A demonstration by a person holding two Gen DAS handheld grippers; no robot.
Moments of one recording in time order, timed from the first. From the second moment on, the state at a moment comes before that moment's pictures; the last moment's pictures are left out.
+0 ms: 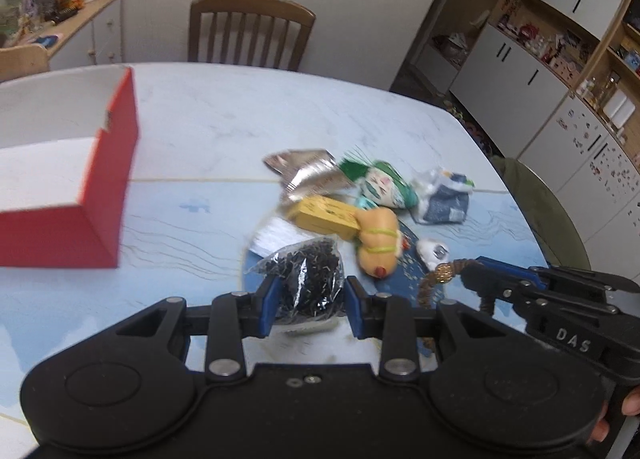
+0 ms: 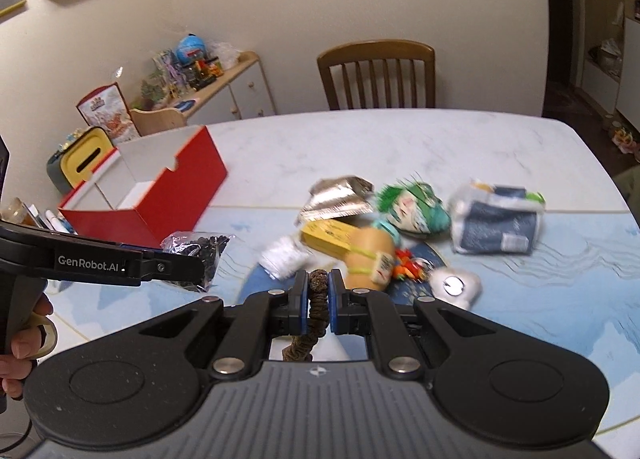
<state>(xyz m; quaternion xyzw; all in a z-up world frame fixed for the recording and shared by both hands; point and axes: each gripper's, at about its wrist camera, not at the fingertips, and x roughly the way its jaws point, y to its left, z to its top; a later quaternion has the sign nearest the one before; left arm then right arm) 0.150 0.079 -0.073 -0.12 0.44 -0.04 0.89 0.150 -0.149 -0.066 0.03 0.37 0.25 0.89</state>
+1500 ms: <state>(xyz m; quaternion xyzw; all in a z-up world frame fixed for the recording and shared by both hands) 0.201 0.374 -0.084 -0.08 0.47 0.06 0.88 0.243 0.196 -0.061 -0.02 0.39 0.30 0.87</state>
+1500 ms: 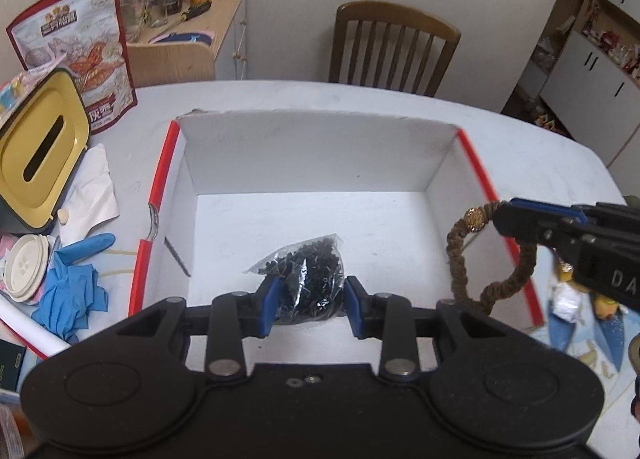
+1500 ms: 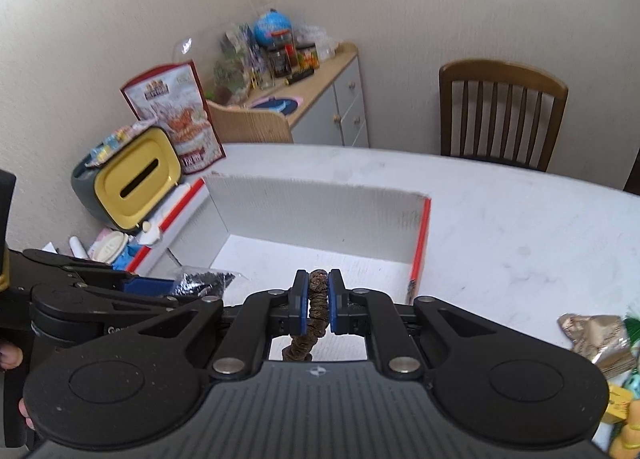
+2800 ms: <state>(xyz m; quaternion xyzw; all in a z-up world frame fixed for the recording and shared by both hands) 0.235 0.387 -0.138 -0.06 0.56 0.07 0.83 0.251 0.238 -0.122 -0.13 0.46 0.29 0.83</state>
